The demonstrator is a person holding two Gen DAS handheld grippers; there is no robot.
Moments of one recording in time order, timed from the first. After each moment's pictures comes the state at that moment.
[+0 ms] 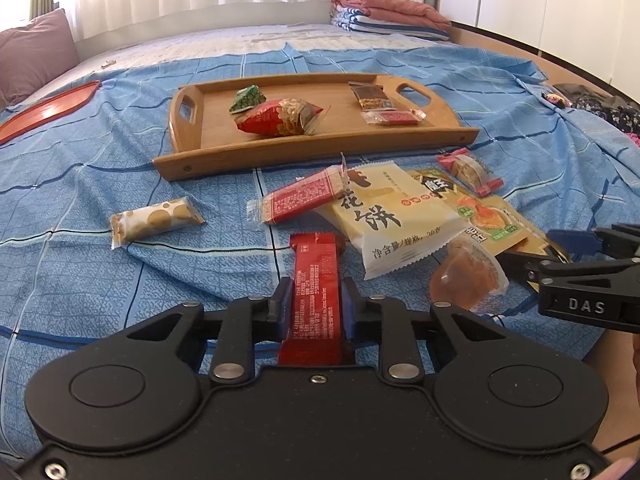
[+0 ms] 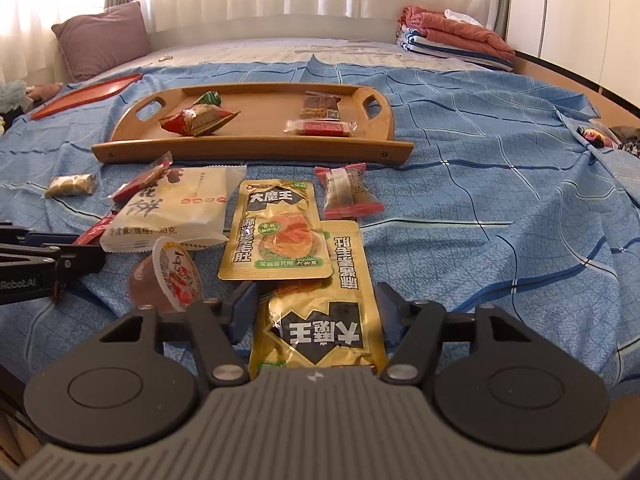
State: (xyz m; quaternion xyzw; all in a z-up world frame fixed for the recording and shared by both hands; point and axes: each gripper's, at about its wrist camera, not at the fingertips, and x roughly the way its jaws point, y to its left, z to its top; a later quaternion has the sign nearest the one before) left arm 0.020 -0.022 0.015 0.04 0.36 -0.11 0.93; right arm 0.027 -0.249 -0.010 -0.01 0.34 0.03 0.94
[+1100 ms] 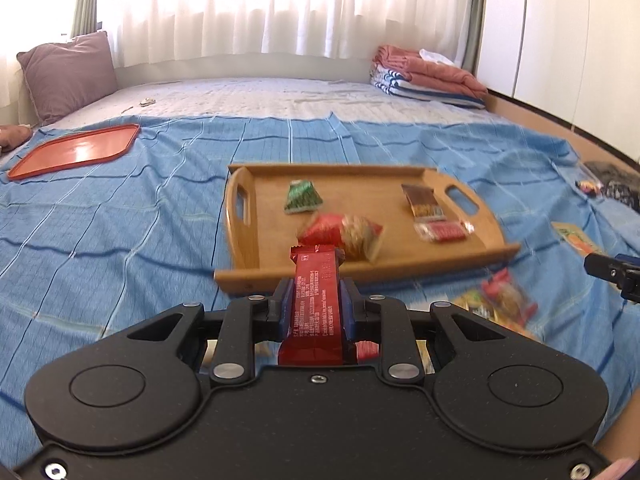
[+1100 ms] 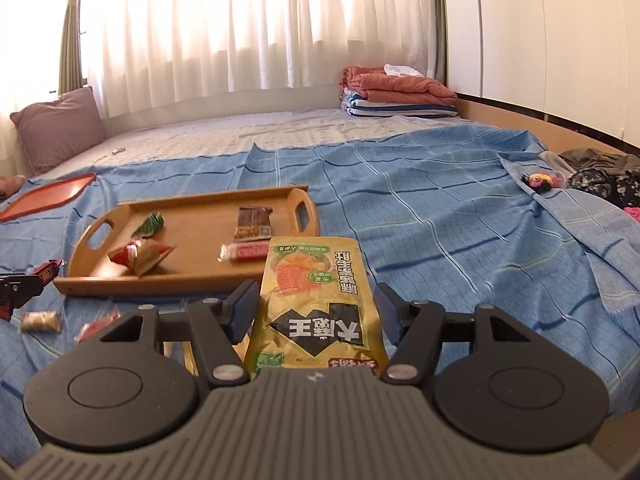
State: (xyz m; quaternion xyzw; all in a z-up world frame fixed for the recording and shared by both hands) left arm 0.080 0.020 0.084 -0.01 0.29 -0.07 0.95; right arm 0.059 -0.297 0.060 0.04 0.25 -0.03 0.97
